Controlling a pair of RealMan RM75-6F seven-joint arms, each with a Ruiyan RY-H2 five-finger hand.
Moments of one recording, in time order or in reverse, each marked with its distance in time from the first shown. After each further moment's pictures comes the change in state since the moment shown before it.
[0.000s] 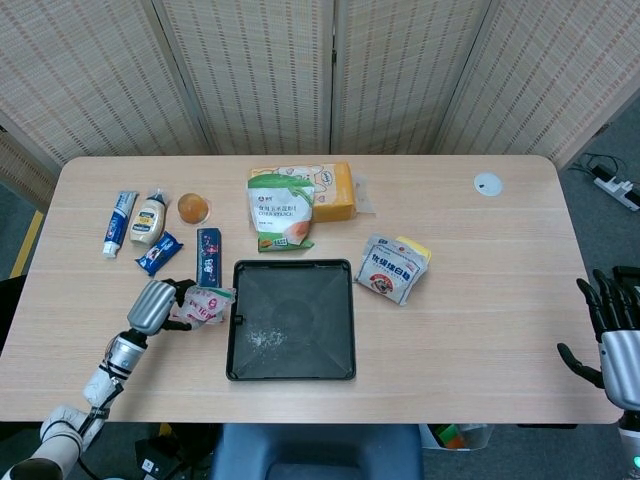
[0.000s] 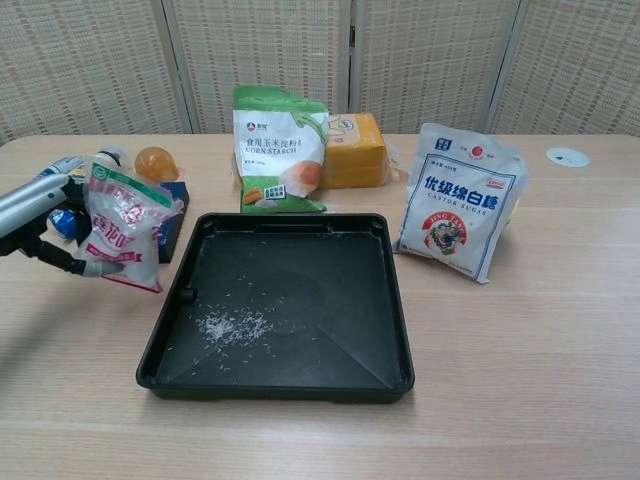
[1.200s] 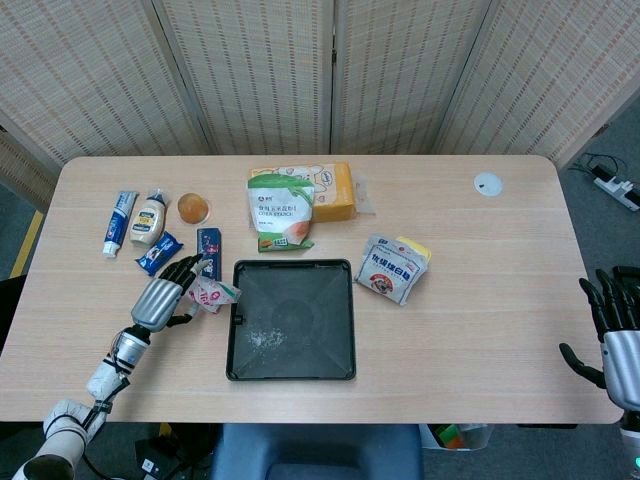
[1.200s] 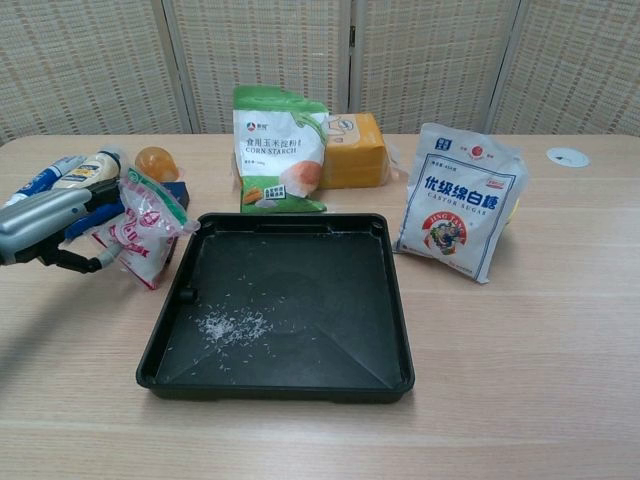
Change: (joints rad) left arm -0.021 -0.033 0.026 0.083 -0.008 -0.082 0.114; right arm -0.005 0.009 0.002 -0.015 0.006 0.003 -0.011
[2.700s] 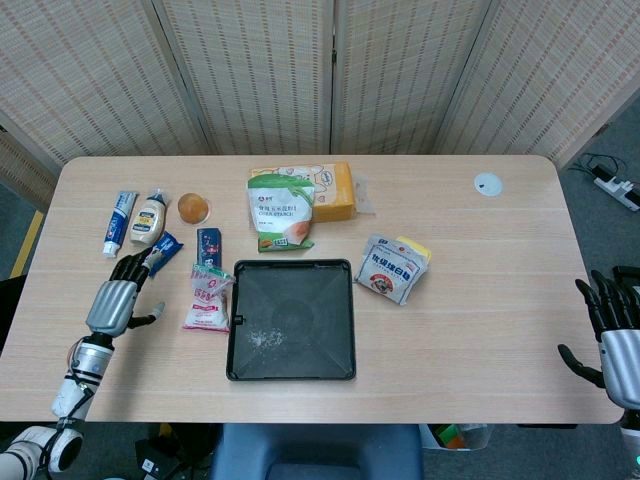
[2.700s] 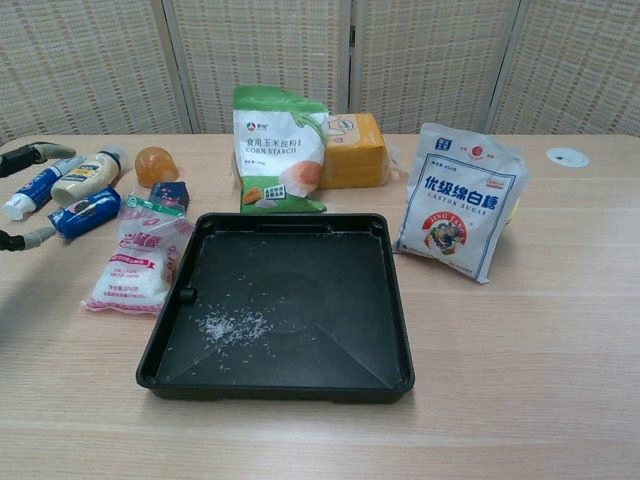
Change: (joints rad) left arm 0.105 0.430 -0.143 -0.832 -0.209 -0.041 0.469; right arm 0.011 0.014 -0.006 0.006 0.000 -0.034 0.026
